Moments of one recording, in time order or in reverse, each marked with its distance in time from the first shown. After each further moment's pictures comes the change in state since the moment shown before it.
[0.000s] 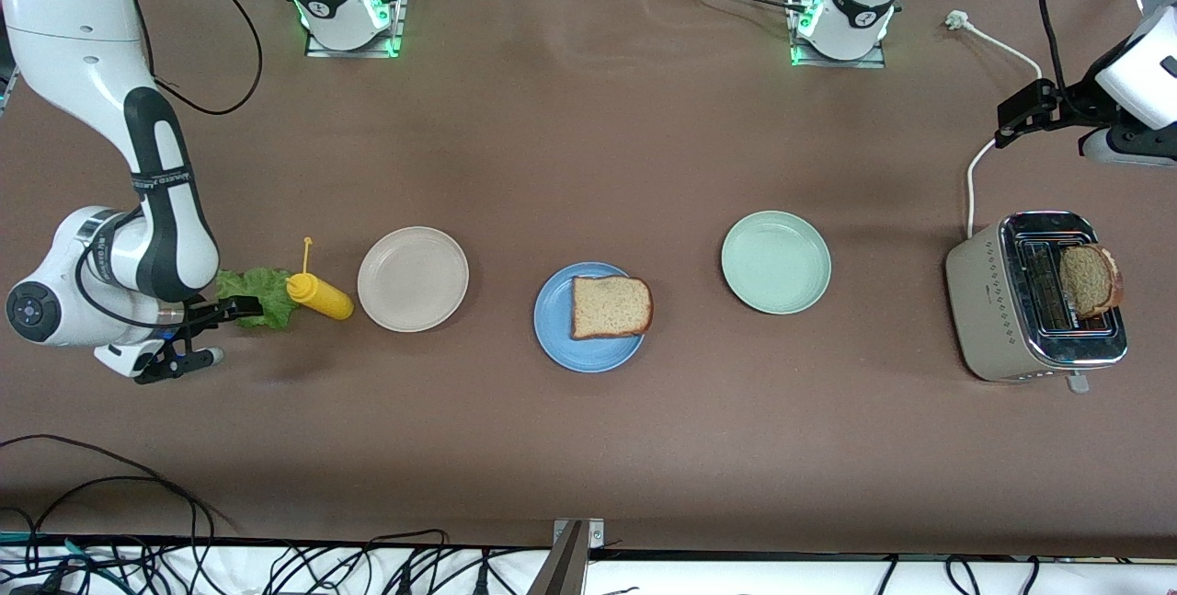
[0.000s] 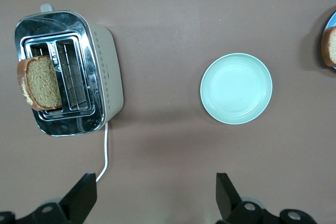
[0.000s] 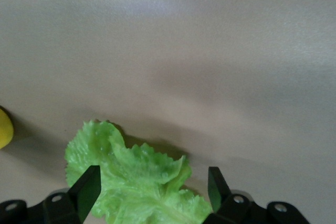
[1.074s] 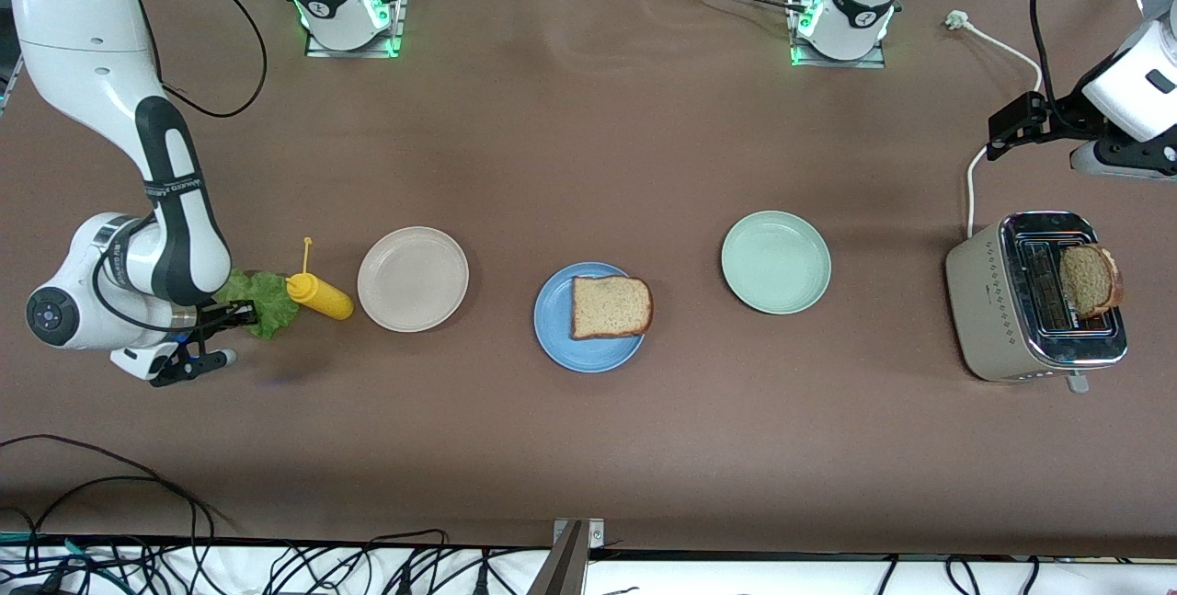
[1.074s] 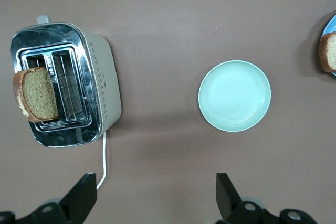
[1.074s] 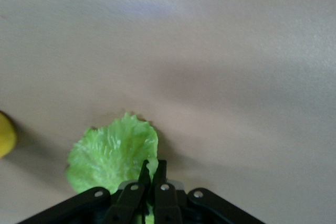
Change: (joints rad) left arm -0.001 0.016 -0.012 -0.002 0.000 0.039 0.000; right arm 0.000 0.024 0.016 0.009 0.005 0.014 -0.021
